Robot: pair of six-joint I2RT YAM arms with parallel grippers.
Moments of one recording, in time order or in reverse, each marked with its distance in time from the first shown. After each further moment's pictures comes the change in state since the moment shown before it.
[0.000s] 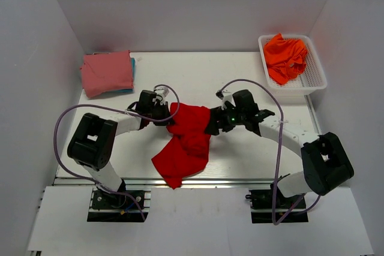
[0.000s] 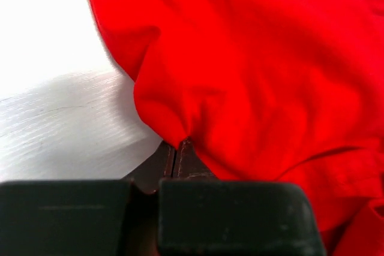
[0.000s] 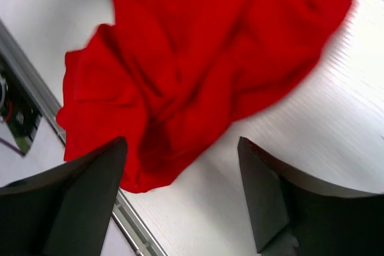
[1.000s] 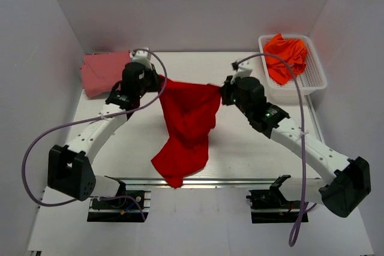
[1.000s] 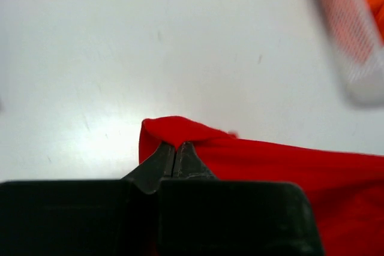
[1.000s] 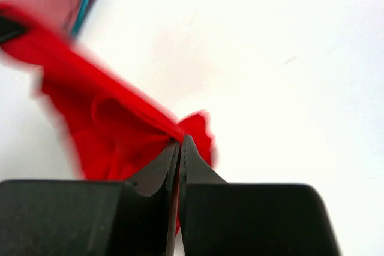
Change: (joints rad) left arm 0.000 -0.298 0.237 -0.154 -0.333 -0.014; right arm 0.171 -0.195 0.192 0.007 0.650 0.036
